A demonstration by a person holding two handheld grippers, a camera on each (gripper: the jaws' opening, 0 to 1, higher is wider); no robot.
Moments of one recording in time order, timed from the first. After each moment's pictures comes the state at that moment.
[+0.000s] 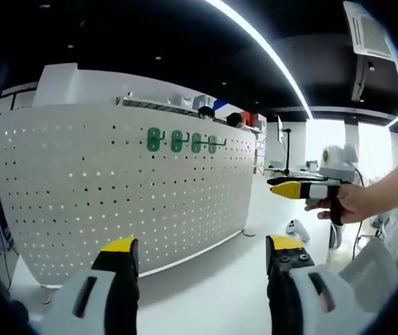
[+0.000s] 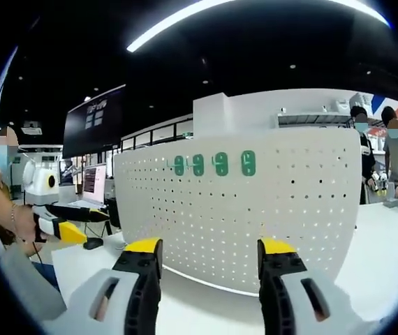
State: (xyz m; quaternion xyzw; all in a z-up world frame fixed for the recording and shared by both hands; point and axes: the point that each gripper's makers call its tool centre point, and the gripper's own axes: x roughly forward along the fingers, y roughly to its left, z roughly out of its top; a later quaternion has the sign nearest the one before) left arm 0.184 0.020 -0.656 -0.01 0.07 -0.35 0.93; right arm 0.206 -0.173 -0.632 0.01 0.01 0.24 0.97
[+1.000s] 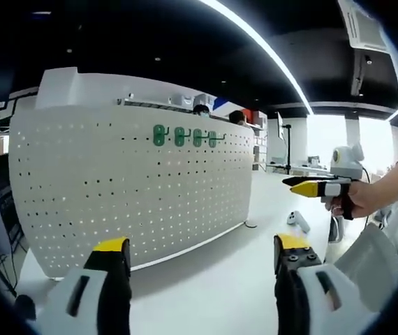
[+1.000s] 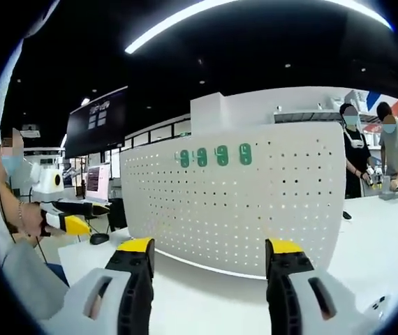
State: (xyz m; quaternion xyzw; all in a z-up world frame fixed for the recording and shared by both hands) left arm 0.160 0.045 -0.670 0.01 0.07 -0.34 0.94; right arm 0.160 -0.183 -0.650 0.03 0.01 0.23 0.97
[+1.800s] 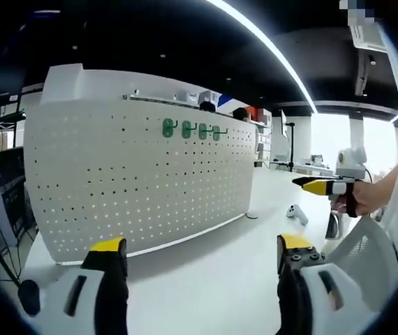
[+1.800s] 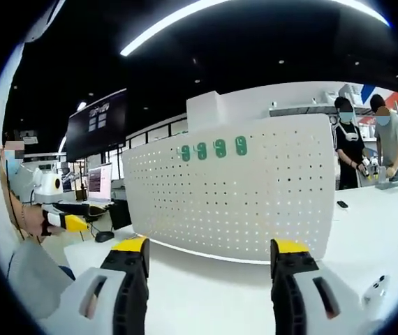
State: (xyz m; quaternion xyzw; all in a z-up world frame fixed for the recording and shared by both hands) left arm 0.133 0.071 -0.684 0.00 0.09 -0.33 0.94; right arm 0.128 -0.192 -0.666 0.04 0.02 0.22 0.97
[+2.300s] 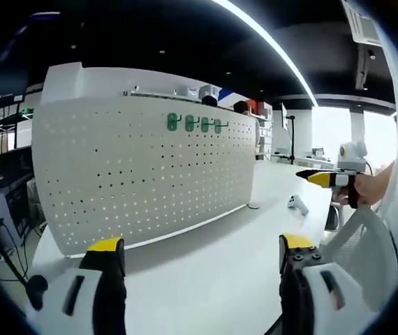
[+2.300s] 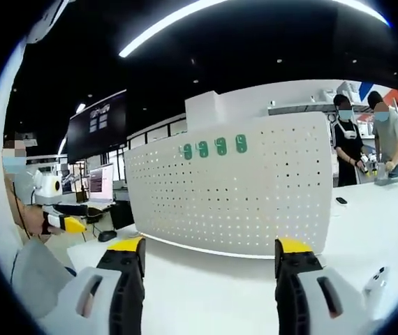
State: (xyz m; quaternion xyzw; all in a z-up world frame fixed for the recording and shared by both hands) left arm 0.120 0.088 -0.692 0.02 0.10 -0.32 0.94; right arm 0.113 -0.192 -0.672 0.05 0.02 0.22 0.97
